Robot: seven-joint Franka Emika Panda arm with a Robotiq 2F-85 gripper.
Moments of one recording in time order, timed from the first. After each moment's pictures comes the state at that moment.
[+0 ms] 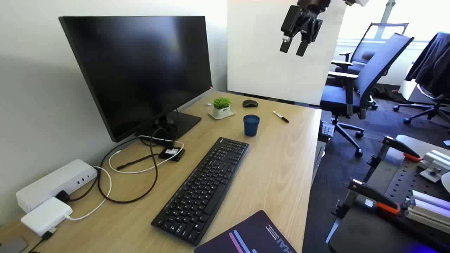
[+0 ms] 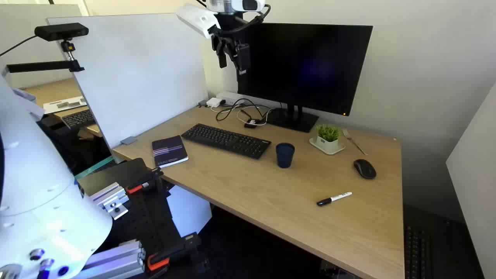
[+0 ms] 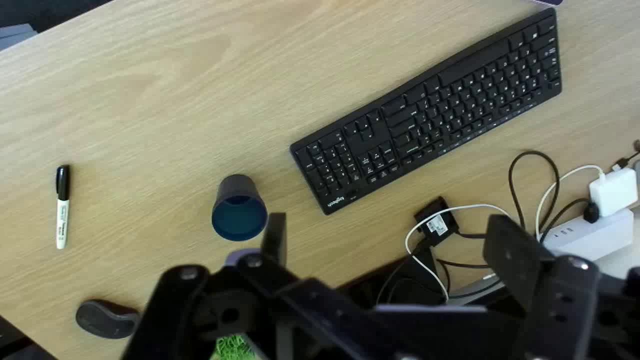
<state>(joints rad) 0.14 -0.29 -0.04 -2.52 0.29 2.40 -0.12</state>
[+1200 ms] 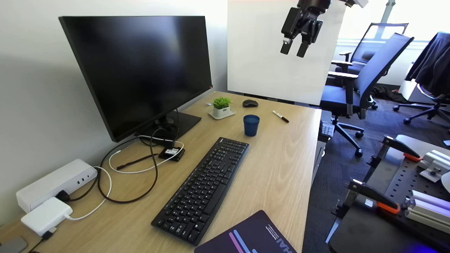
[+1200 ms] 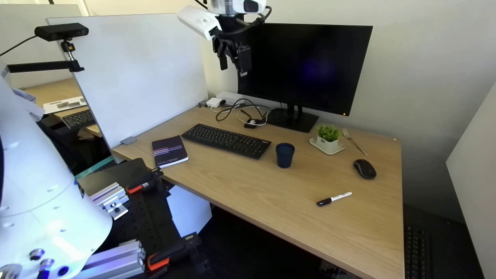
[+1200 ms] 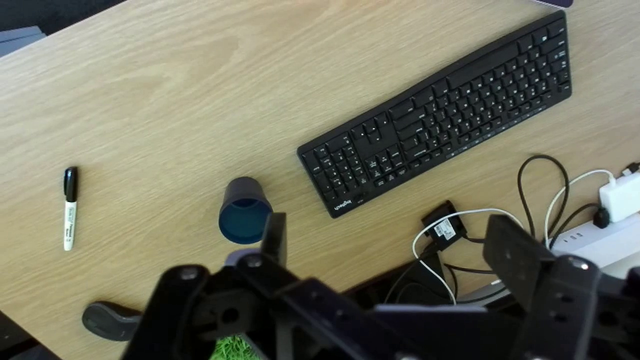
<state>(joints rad) 0.13 -0.28 -0.04 -2.52 0.27 2.40 -0.12</state>
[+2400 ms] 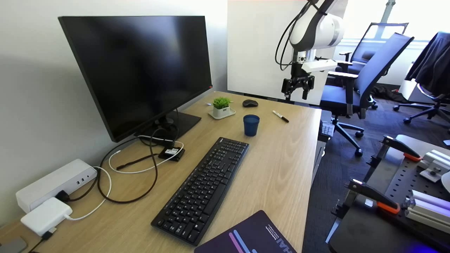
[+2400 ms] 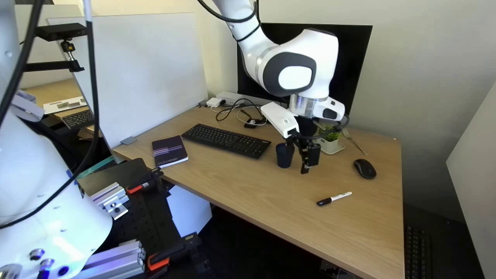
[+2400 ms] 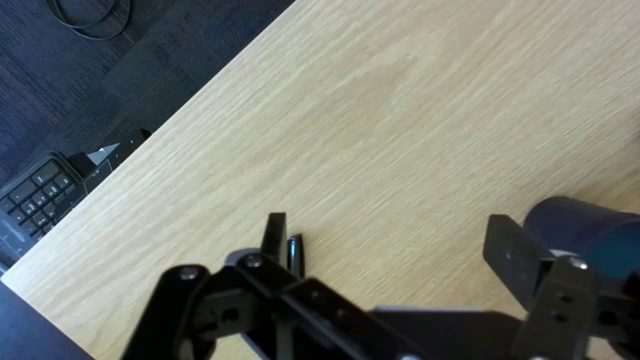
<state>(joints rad) -0.11 0.49 -0.13 -2.13 0.11 2.56 -0.04</state>
